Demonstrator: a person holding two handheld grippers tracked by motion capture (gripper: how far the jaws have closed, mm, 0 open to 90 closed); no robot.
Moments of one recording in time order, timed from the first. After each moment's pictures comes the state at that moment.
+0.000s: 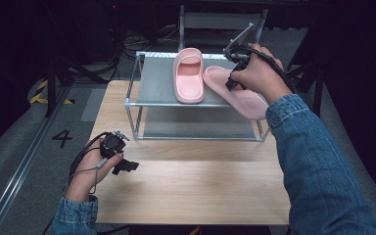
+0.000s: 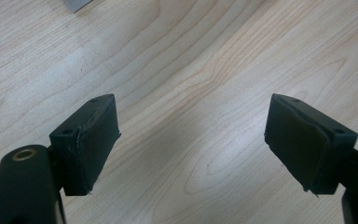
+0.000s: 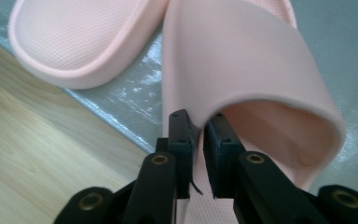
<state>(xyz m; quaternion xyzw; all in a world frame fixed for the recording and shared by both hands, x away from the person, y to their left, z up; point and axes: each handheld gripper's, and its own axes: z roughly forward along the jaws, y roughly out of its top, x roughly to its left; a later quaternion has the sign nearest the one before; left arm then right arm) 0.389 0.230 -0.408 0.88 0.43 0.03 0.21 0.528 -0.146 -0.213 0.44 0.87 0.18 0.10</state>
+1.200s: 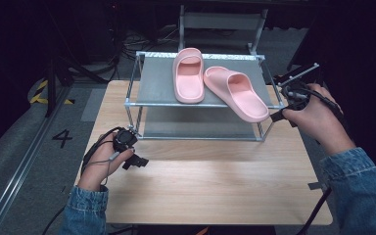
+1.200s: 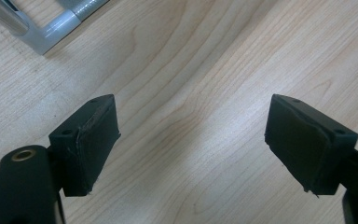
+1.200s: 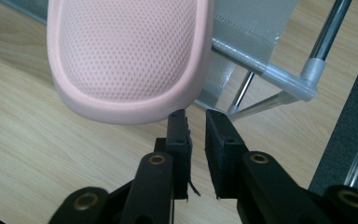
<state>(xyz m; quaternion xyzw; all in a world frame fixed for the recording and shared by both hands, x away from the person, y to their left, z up) 0.408 0.203 -0.410 0.89 0.40 0.01 0.20 0.434 -0.268 -0.248 0.50 0.84 0.19 0.12</state>
